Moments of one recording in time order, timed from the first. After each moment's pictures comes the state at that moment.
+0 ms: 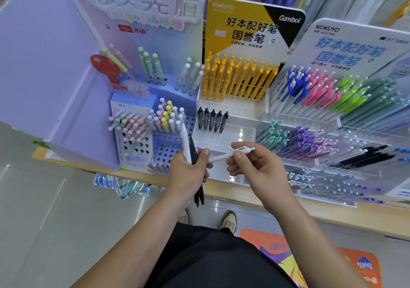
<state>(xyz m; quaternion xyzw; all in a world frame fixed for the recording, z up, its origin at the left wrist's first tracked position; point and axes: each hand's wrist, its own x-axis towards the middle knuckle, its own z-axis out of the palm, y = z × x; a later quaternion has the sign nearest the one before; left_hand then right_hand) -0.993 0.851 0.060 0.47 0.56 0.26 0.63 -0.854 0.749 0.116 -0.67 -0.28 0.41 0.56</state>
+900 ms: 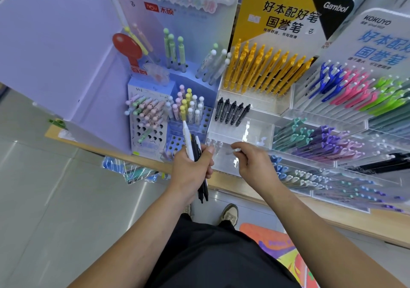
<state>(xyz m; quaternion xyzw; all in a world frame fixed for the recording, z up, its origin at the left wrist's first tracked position) -1.024 0.852 0.055 0.41 0.55 0.28 0.67 -0.849 0.784 0.021 -0.77 -0.55 0.18 0.26</state>
